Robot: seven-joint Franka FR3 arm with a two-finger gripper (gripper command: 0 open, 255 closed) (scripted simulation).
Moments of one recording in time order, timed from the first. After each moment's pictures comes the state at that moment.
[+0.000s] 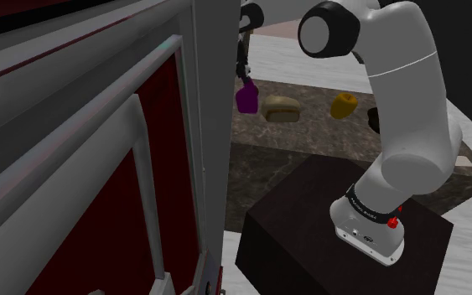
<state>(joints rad) 0.03 0.75 -0.14 -1.20 -0.28 1.61 -0.72</state>
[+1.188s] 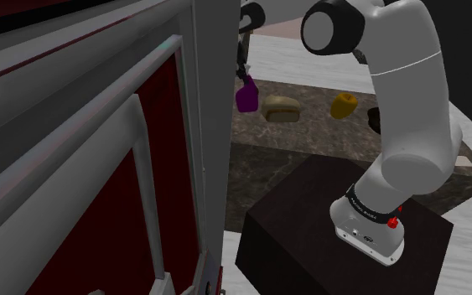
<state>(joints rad) 0.03 0.72 -0.13 -1.25 -0.29 1.65 -0.70</state>
